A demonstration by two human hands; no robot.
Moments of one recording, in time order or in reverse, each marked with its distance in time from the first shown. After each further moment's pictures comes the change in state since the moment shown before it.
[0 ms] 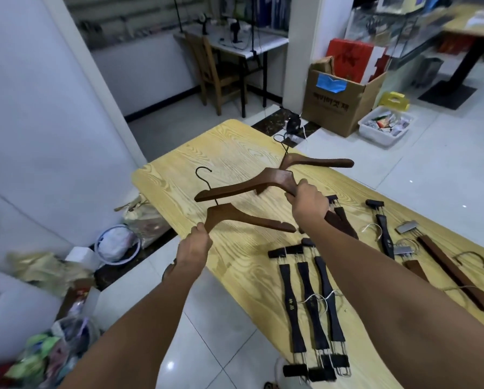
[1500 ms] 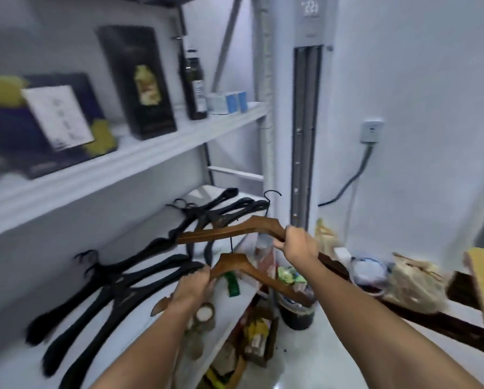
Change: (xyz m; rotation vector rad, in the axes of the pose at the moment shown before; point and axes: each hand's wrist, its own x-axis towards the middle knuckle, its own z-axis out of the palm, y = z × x) left_hand -0.576 -0.314 -0.050 -0.282 0.219 -1.163; right_hand -0.517 -0.352 -0.010 0.122 -0.380 -1.424
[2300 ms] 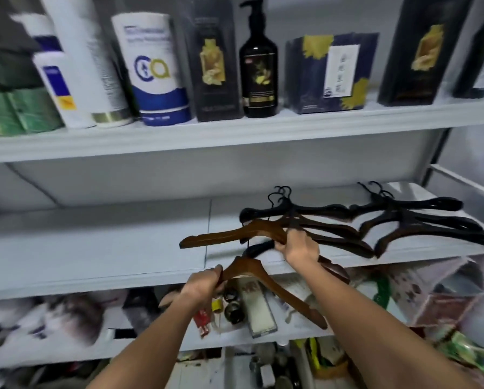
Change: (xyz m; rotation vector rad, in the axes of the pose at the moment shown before) left_hand -0.284 -0.162 0.033 -0.073 0.081 -0.690; right_hand -0.163 -0.246 0.097 -0.004 -0.423 -0.750
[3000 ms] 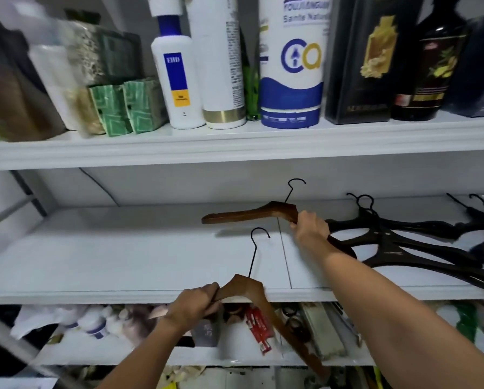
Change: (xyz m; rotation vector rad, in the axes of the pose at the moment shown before) left_hand -0.022 -0.261 -0.006 0.106 0.208 0.152; right_hand 0.071 -0.230 0.058 -0.046 0.062 -0.045
